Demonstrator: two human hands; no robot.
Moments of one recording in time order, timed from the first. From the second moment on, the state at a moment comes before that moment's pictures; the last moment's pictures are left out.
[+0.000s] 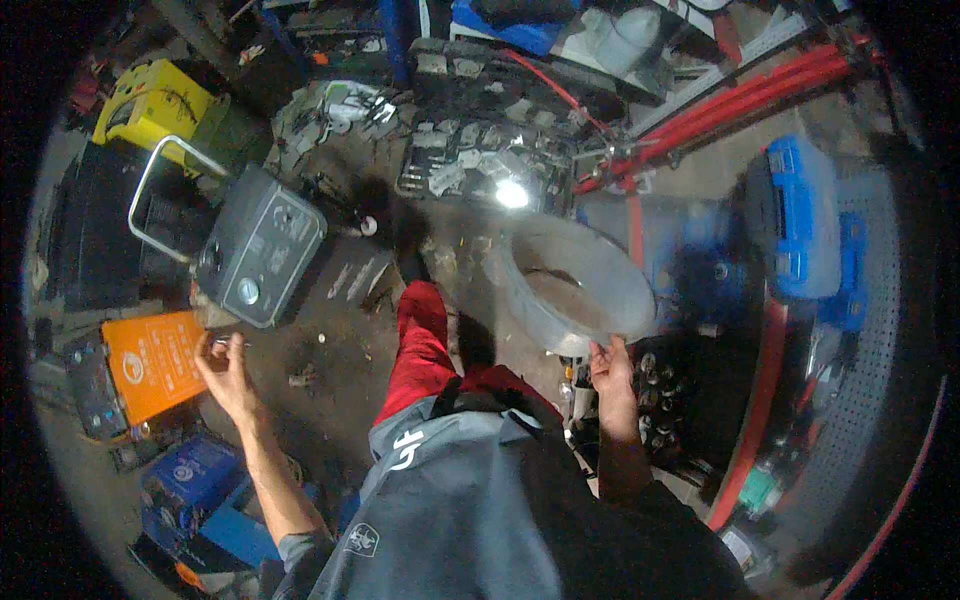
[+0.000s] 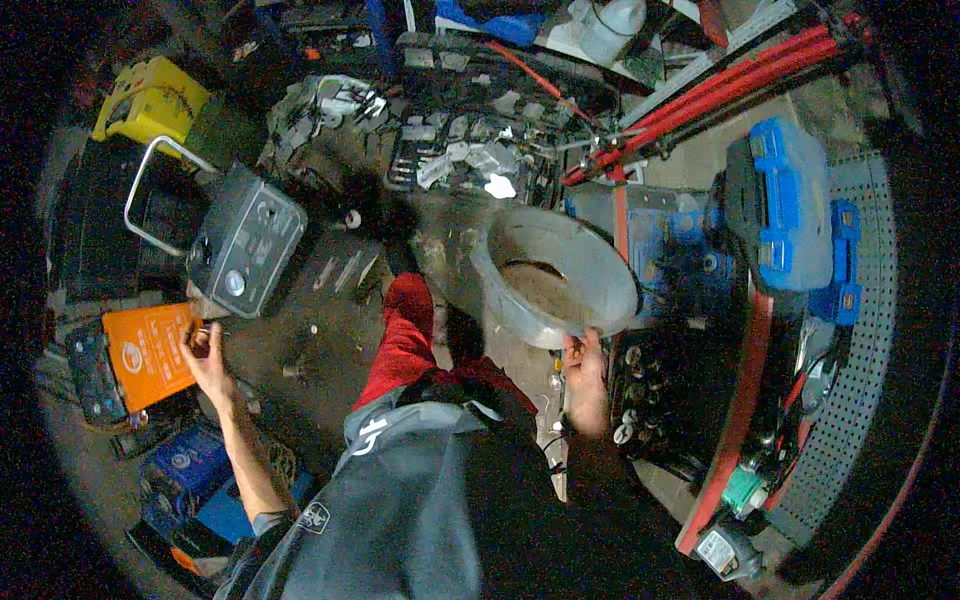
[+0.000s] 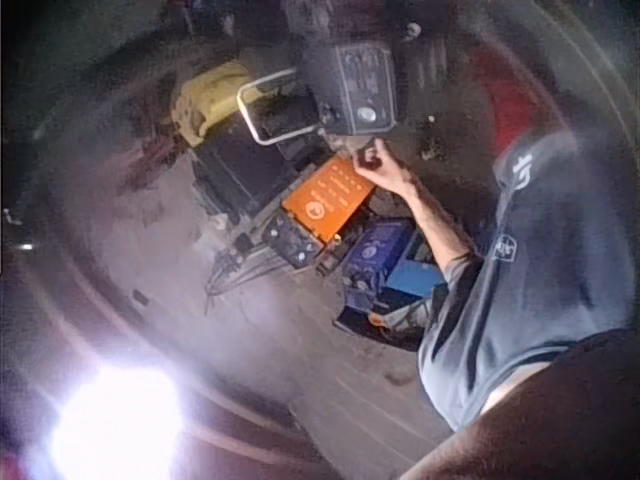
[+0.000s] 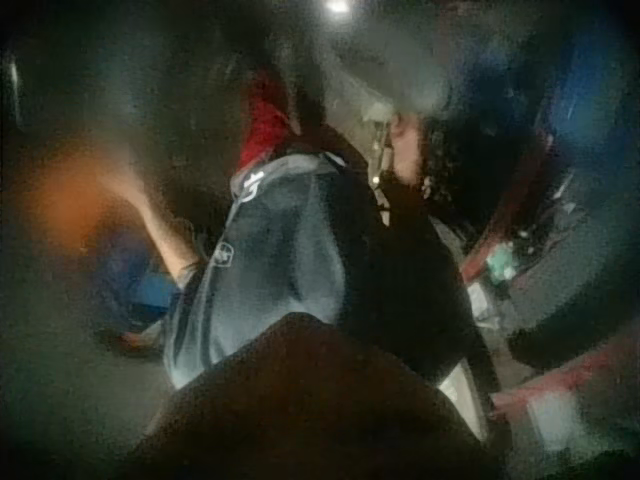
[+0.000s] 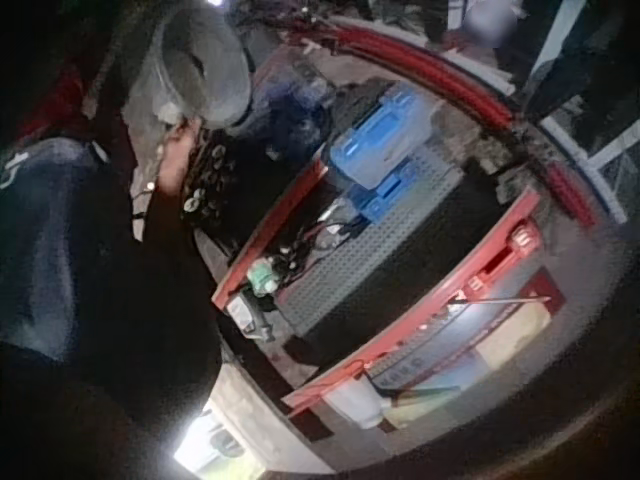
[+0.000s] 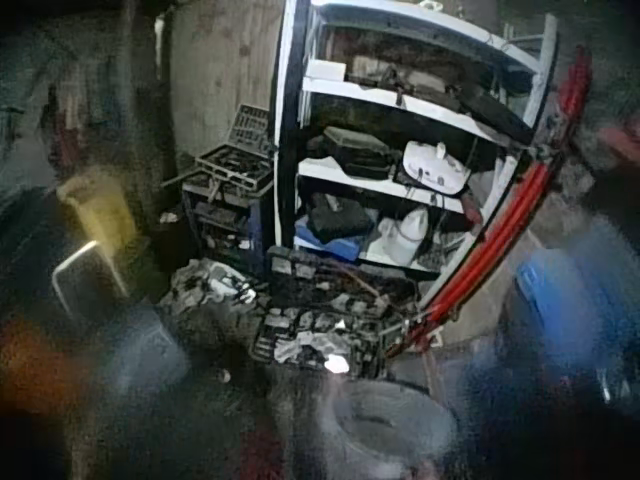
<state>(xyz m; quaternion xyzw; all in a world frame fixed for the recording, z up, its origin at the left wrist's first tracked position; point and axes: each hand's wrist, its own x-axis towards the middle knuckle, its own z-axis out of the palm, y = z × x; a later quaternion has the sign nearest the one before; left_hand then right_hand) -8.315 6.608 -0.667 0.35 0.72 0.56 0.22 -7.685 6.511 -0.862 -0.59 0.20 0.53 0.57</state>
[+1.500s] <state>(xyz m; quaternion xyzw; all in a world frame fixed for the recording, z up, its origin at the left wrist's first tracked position) -8.625 7.091 -0.716 0.44 0.89 0.11 -0.06 -7.636 6.665 -0.920 -0.59 0.24 0.56 0.53</state>
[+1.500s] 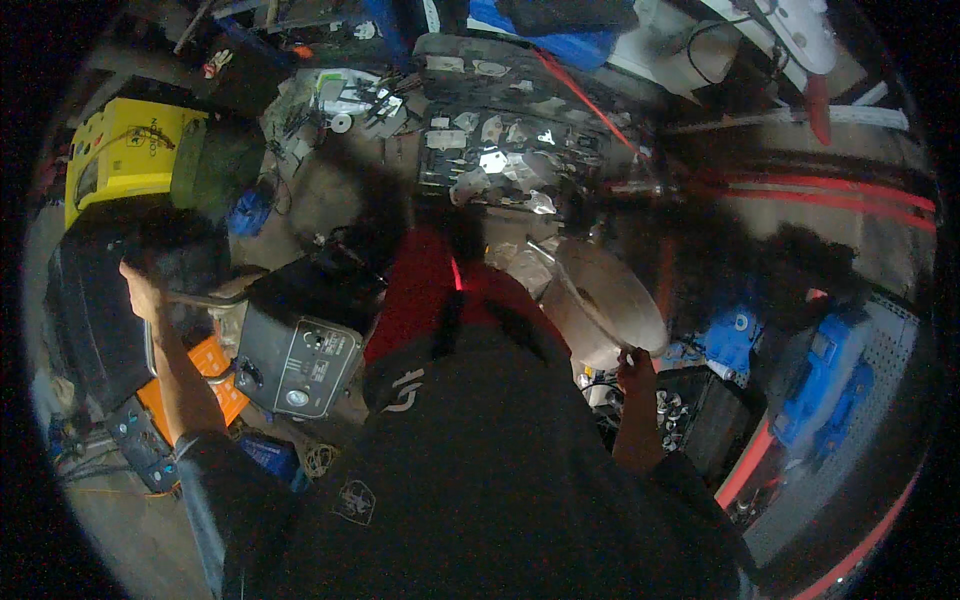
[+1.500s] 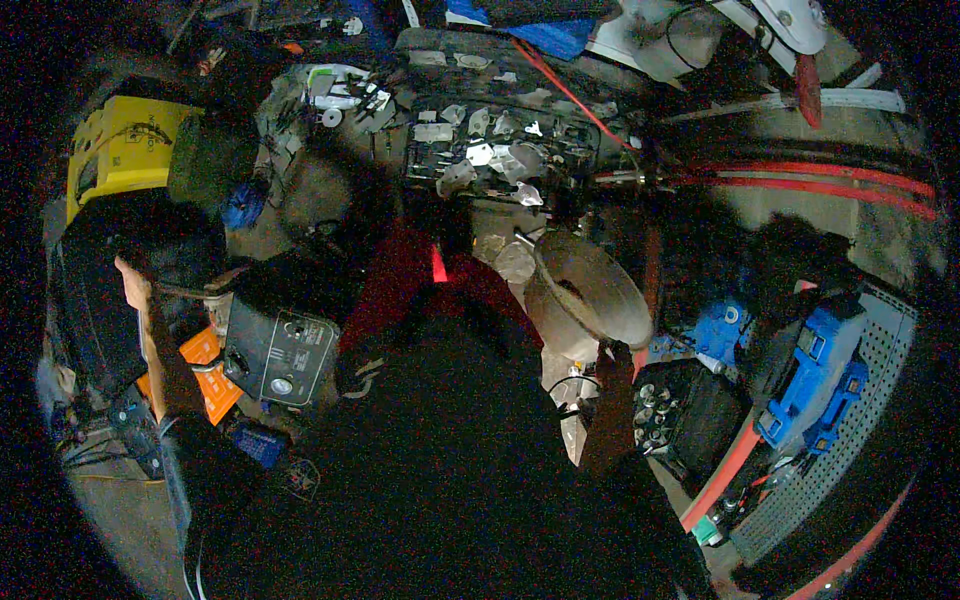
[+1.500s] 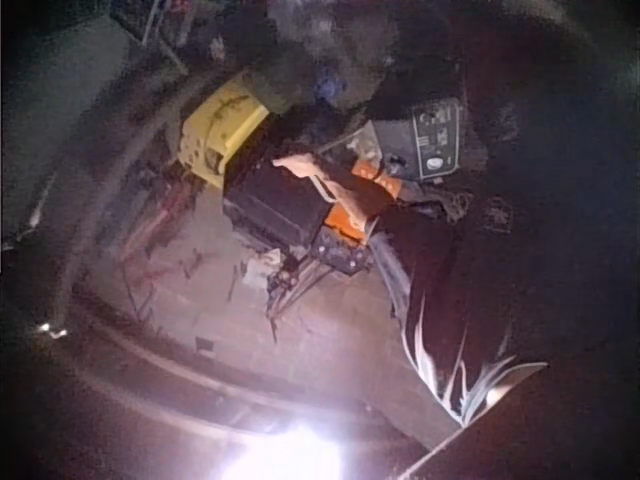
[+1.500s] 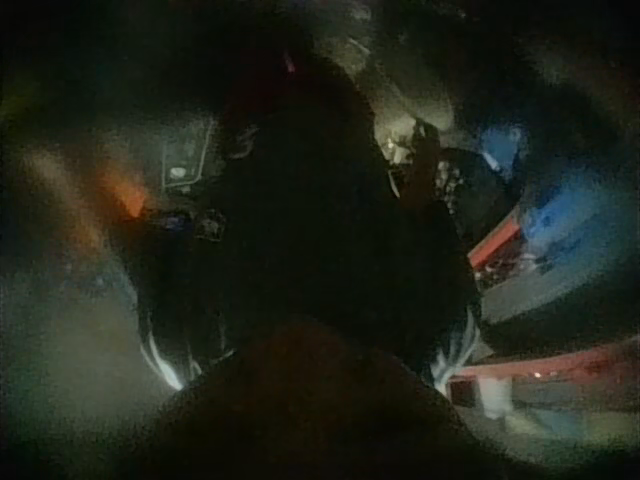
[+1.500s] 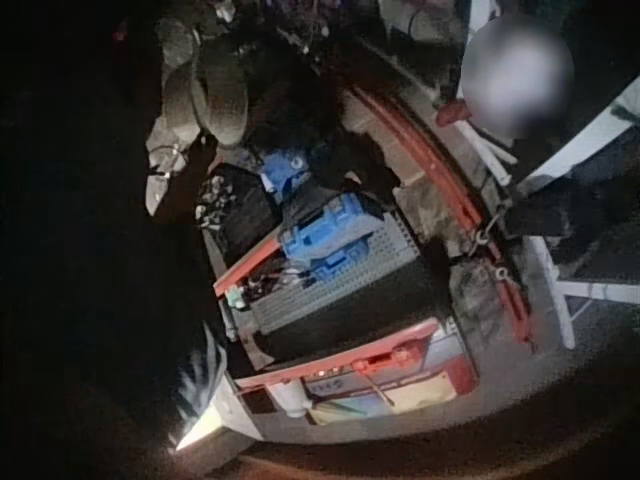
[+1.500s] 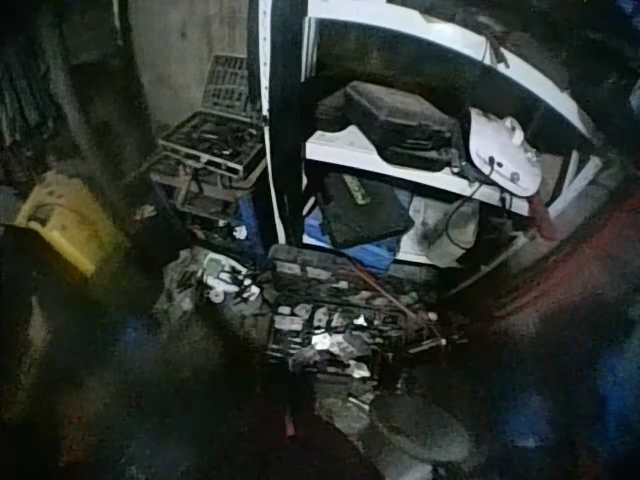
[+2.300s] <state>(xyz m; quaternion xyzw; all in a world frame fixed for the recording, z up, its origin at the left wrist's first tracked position) -8.569 7.109 -0.691 0.49 0.87 0.08 -0.08 -7.617 6.728 -0.953 -0.67 0.13 0.57 0.45</state>
